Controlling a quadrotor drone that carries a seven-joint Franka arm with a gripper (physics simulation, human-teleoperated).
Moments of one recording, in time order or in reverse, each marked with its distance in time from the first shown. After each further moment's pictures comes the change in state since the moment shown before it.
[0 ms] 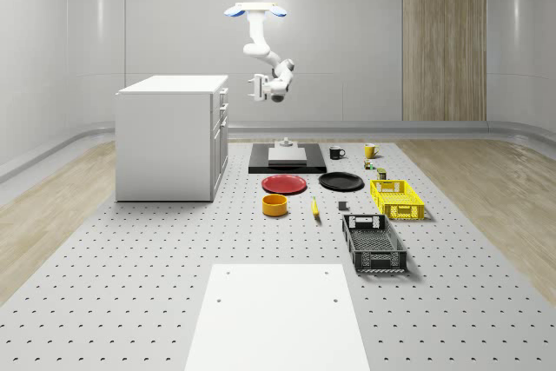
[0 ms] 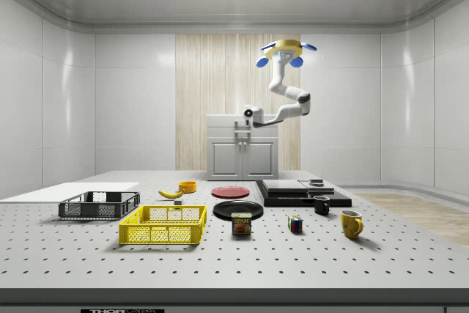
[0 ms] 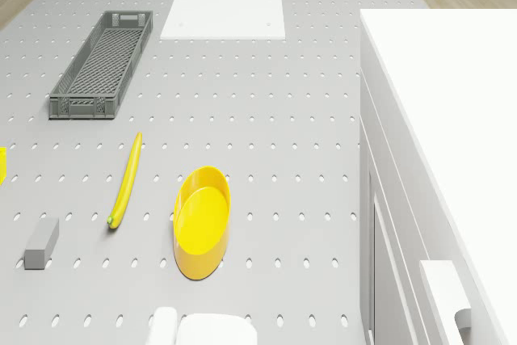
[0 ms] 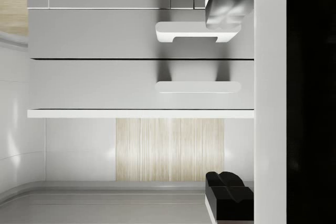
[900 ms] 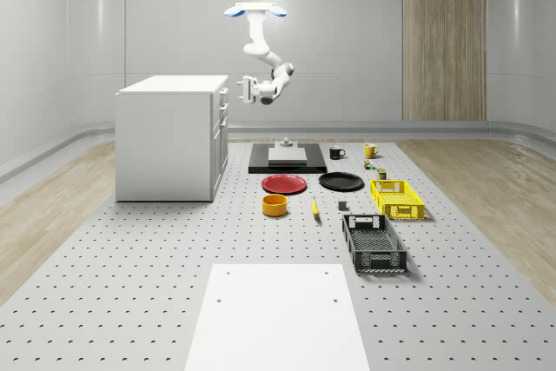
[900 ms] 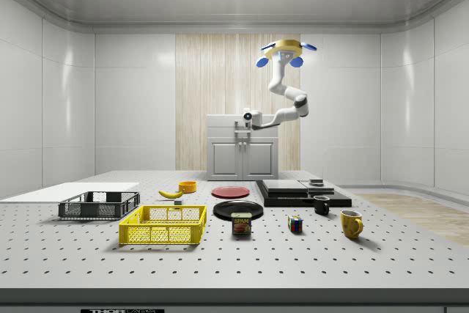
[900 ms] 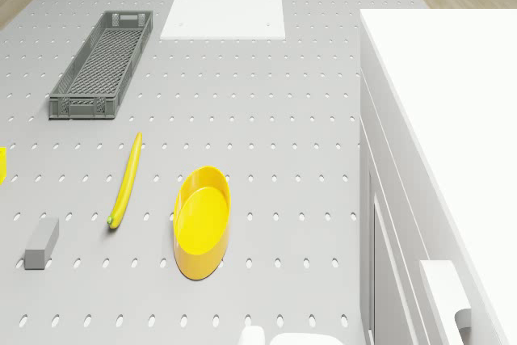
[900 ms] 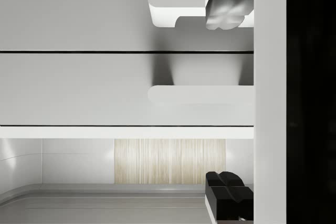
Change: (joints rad) arm 0.072 0.051 0.171 -0.040 0.167 0.173 -0.022
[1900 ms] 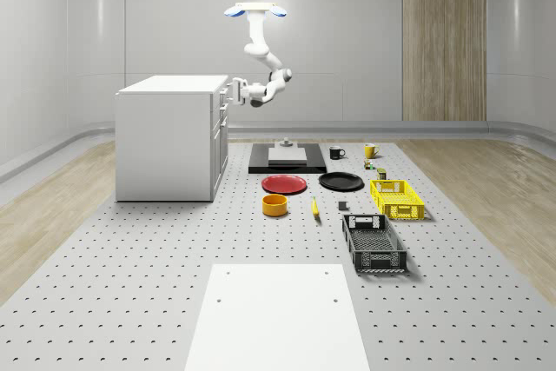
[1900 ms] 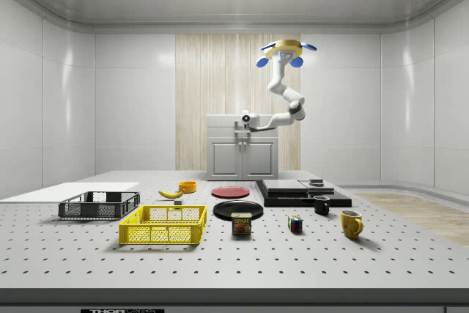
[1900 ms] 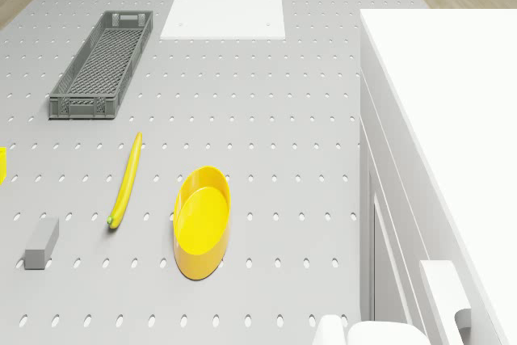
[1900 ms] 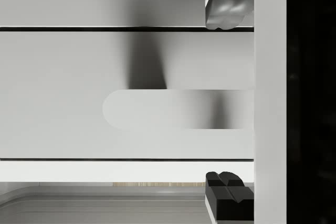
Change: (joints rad) arm 0.081 0.148 0.115 0.040 0.187 0.117 -0.089
